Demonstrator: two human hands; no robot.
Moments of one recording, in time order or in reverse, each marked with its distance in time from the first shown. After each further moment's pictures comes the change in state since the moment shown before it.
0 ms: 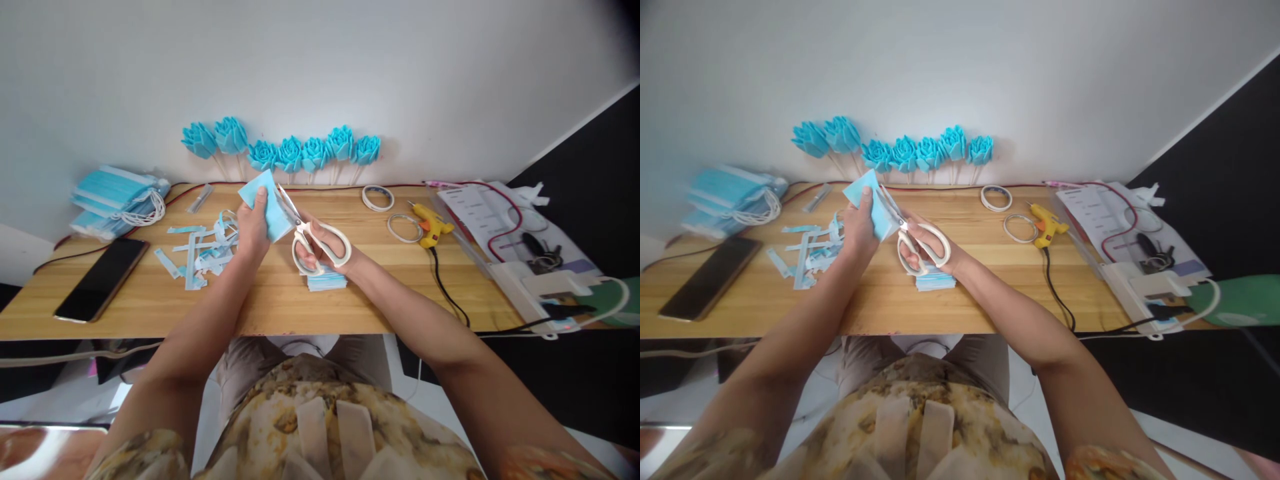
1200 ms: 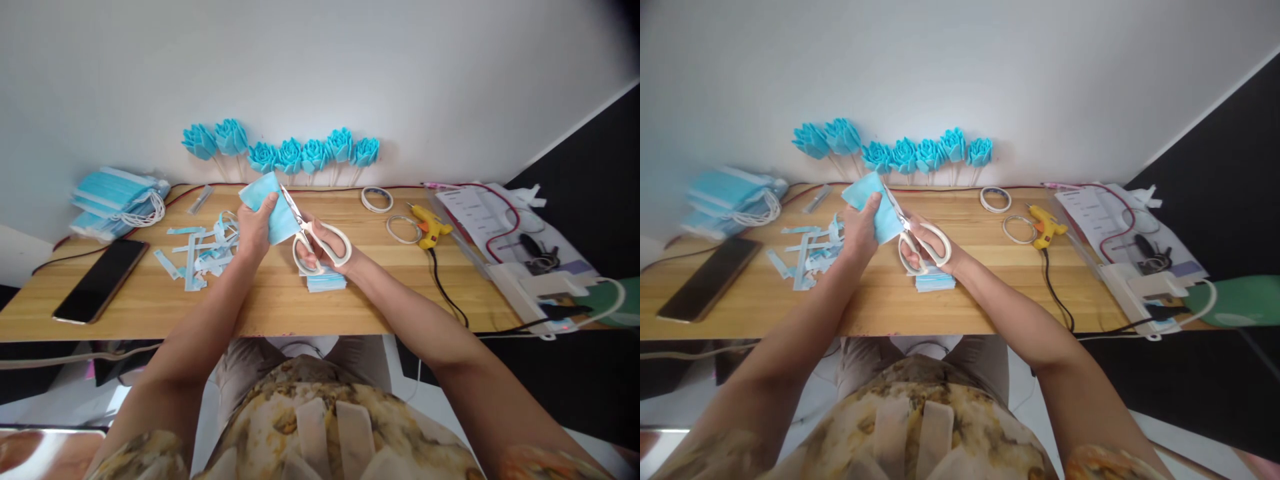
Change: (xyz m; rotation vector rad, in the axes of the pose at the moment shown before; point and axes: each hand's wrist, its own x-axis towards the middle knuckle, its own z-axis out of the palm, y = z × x) left_hand -0.004 0.003 0.003 -0.002 -0.023 0.061; right_hand -0.001 -0.005 0.002 -0.020 0.011 -0.029
